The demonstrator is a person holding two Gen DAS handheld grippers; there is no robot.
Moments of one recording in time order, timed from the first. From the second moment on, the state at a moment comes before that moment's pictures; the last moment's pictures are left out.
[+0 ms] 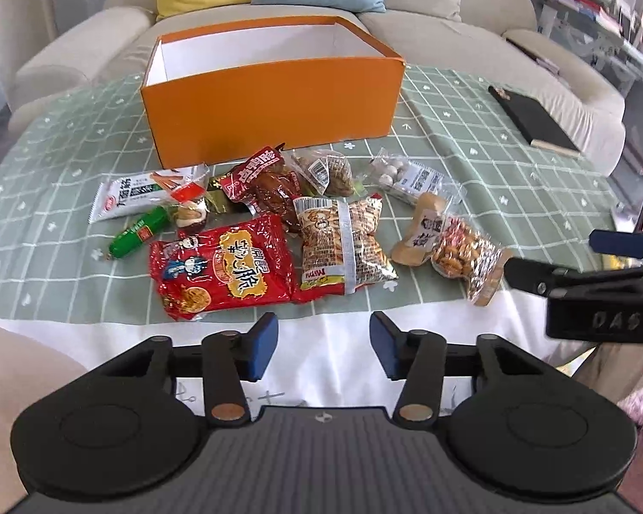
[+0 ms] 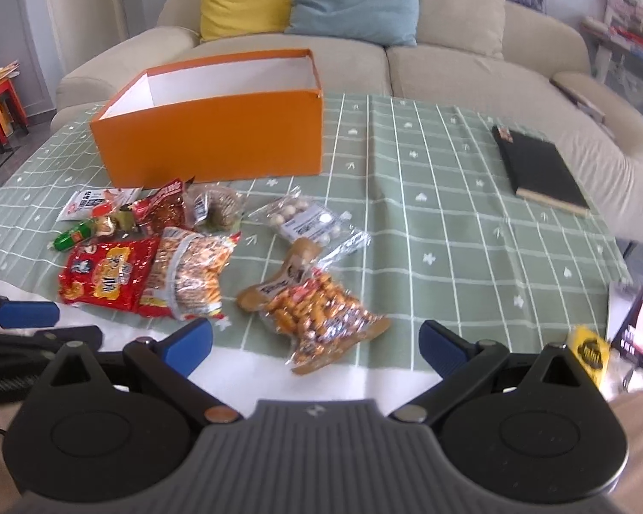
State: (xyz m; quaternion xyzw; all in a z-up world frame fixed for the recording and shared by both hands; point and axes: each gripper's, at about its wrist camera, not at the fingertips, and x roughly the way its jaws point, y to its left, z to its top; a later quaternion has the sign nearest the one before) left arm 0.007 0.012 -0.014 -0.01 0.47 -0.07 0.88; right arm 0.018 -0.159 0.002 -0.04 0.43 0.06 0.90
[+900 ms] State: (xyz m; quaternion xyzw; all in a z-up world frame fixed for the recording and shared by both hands) left arm 0.077 0.000 -0.052 -0.05 0.47 -0.06 0.88; right arm 0.089 -0.150 -0.075 -0.11 0.46 0.12 0.87
